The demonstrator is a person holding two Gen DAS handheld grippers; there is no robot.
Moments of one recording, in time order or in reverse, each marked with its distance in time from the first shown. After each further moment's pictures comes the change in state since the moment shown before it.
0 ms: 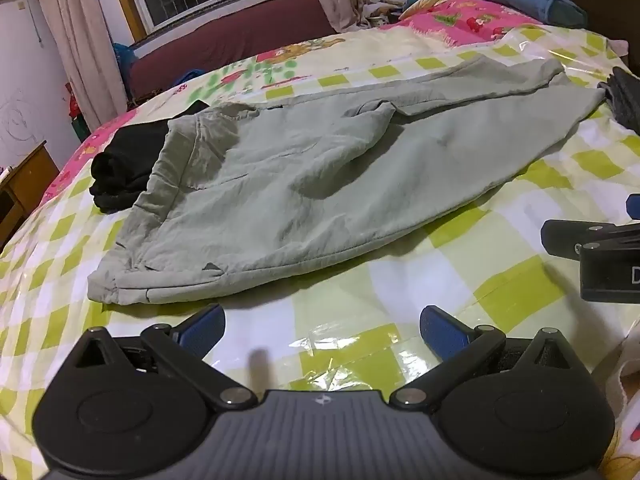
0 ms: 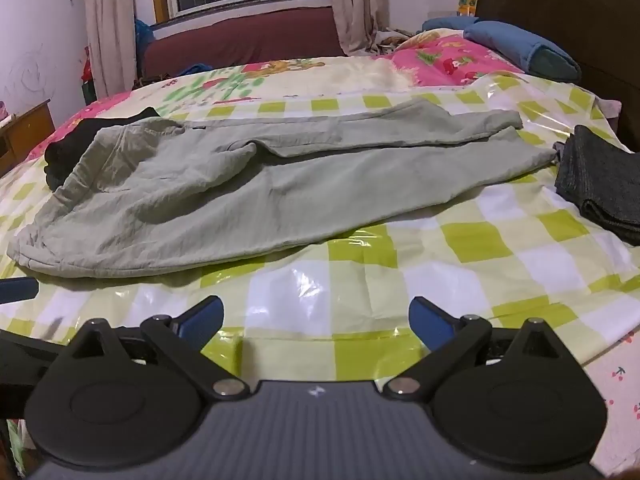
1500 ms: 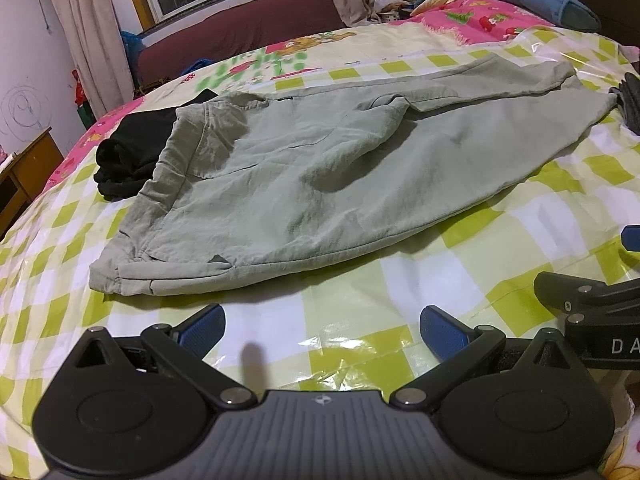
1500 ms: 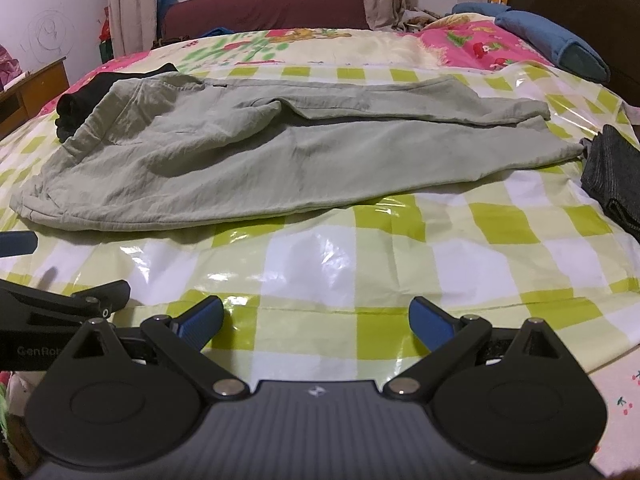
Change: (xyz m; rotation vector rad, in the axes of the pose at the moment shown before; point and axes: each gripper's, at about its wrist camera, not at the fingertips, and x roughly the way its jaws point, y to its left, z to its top) left arm 0.008 0.008 -0.001 -0.034 0.024 0.016; right arm 0.014 0.013 -0.009 -0.081 0.091 0.021
